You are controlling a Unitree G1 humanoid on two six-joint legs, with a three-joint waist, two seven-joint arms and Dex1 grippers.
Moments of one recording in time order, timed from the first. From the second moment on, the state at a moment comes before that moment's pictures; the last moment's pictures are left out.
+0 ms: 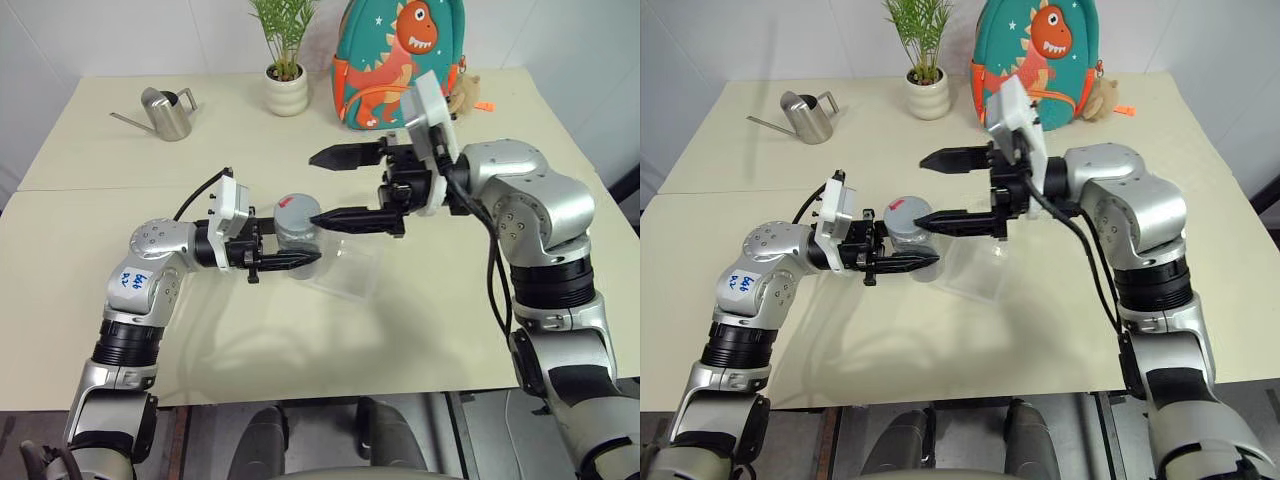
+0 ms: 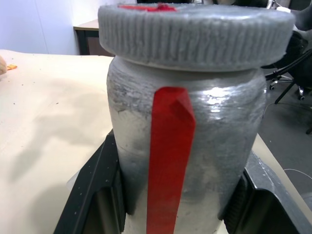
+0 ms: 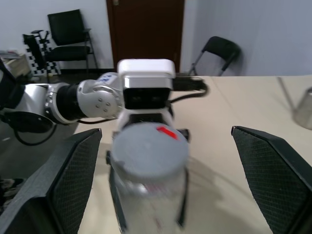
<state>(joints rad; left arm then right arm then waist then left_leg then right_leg) -0.59 0.52 -0.02 0.01 -0.51 0.33 -1.18 -0.98 -0.46 0.12 -0.05 0.57 0.69 1.17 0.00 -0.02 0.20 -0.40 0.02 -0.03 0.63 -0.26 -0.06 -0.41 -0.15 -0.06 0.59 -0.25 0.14</state>
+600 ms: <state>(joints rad) -0.59 0.52 -0.02 0.01 -0.51 0.33 -1.17 -1.00 -0.40 0.21 -0.01 0.48 0.65 1.13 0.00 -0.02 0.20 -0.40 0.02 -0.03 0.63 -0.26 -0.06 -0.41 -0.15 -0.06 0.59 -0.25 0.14</state>
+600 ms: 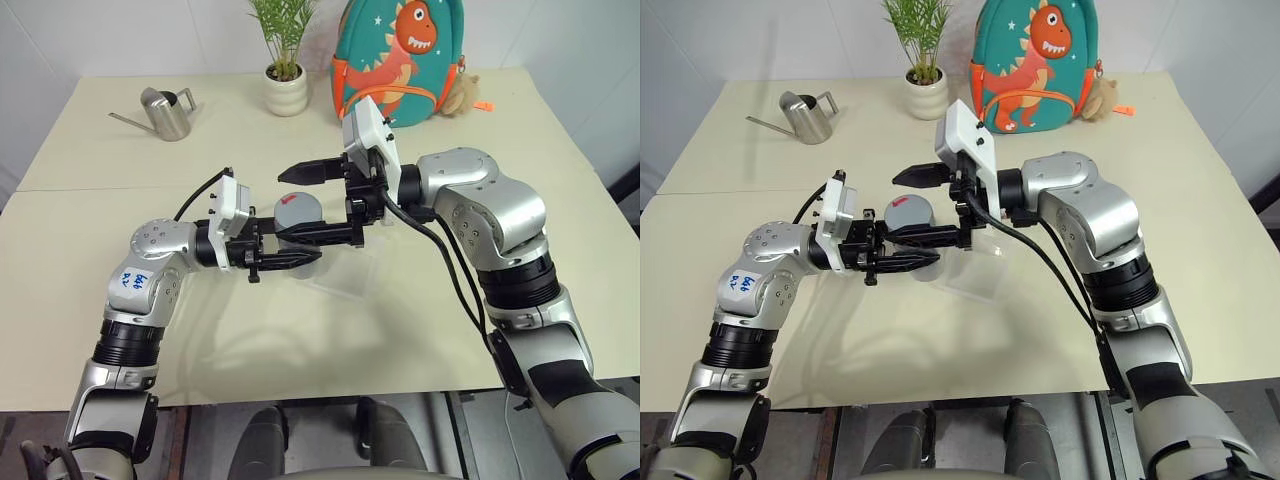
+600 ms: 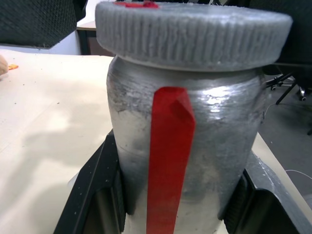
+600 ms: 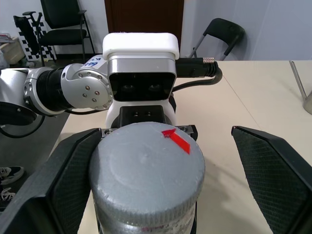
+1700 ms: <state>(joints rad) -0.58 0.52 -0.02 0.01 -0.51 0.33 -1.18 -0.99 -0.36 0.06 -0.04 0.69 0.76 1.08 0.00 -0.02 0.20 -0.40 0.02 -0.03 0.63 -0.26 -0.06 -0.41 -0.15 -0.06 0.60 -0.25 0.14</state>
